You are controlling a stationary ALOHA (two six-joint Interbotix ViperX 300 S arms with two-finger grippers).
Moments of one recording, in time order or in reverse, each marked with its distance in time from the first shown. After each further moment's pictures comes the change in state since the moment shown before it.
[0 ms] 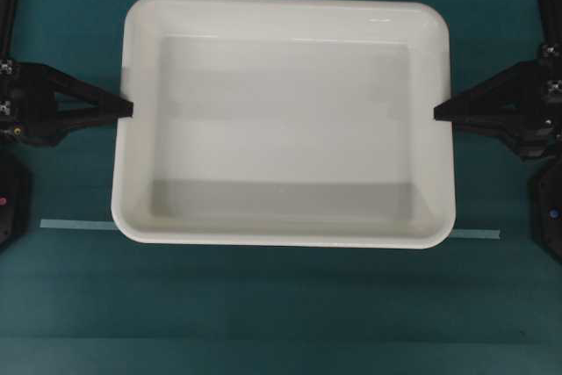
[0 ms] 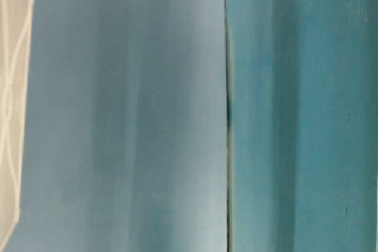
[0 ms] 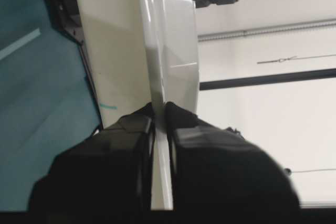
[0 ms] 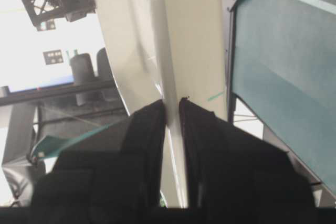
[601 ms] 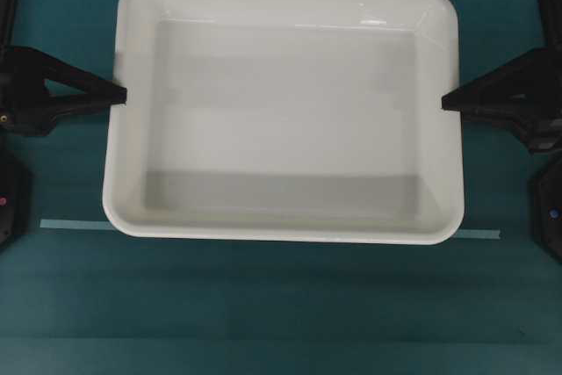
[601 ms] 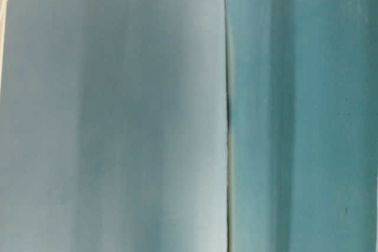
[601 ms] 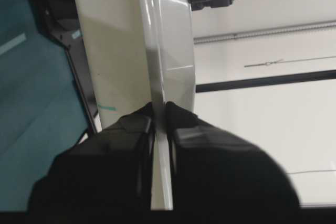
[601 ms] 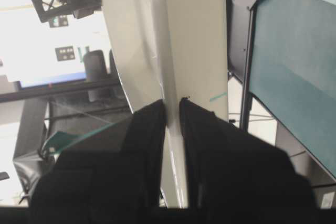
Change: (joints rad) left arm 0.002 0.002 -0.067 -0.002 0.048 -0.002; right arm -0.002 -0.002 -0.046 -0.002 0.020 0.000
